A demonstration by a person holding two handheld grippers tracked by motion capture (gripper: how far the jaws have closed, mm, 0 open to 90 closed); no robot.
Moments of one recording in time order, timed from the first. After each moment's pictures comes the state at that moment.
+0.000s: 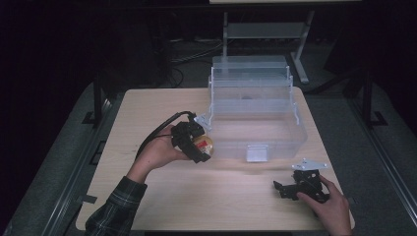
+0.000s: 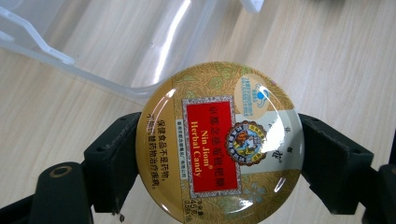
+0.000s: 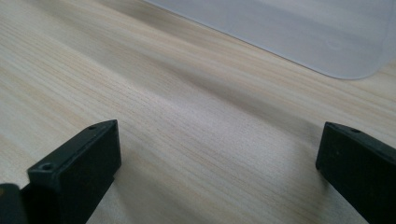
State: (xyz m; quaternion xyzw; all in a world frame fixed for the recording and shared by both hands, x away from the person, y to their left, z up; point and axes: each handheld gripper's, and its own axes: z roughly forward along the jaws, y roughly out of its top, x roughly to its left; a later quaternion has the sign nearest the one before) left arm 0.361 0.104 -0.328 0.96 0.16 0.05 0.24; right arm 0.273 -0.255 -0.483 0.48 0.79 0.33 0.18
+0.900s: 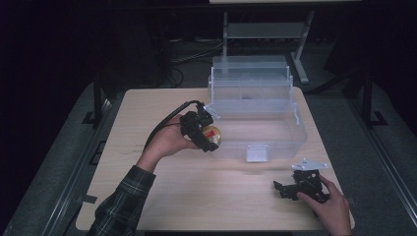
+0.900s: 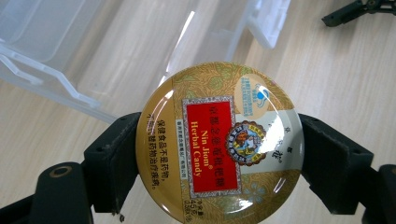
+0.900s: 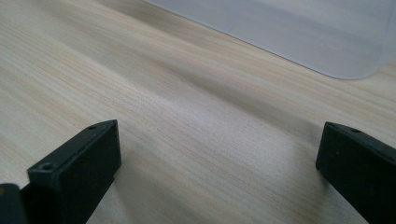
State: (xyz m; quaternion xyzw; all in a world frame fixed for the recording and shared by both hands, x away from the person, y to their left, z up) left arm 0.386 0.082 -0.318 0.95 0.16 0.06 0.24; right arm 0.273 -0.255 -0.483 0.48 0.79 0.33 0.18
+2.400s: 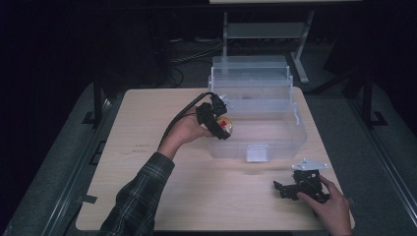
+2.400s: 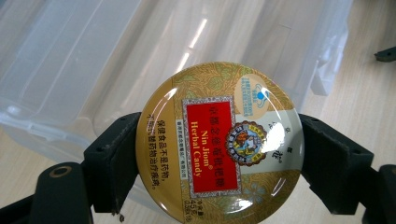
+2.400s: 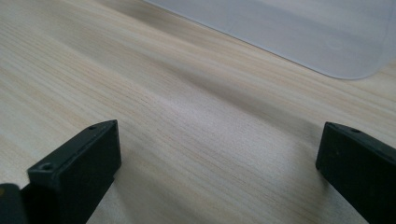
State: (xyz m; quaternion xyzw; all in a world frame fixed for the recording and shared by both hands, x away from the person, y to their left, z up) left arm 0.433 0.045 -0.337 0.95 0.17 0.07 0.24; right arm 0.273 -0.255 -0.483 0.48 0.79 0.33 0.18
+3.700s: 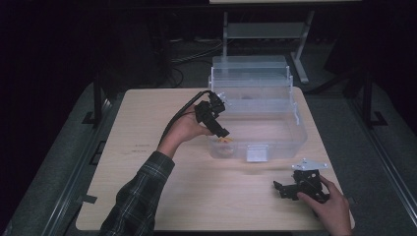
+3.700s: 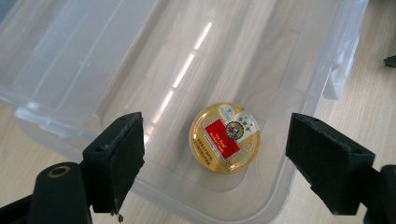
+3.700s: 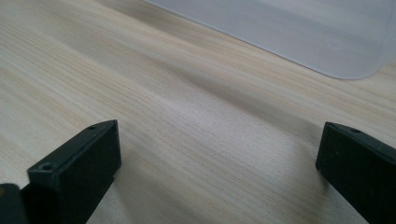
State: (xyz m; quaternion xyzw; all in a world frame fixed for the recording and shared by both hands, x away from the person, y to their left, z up) left arm 0.437 0.052 -0.335 0.95 0.18 0.07 0.25; right arm 0.273 -0.255 -0.483 0.48 0.79 0.33 0.18
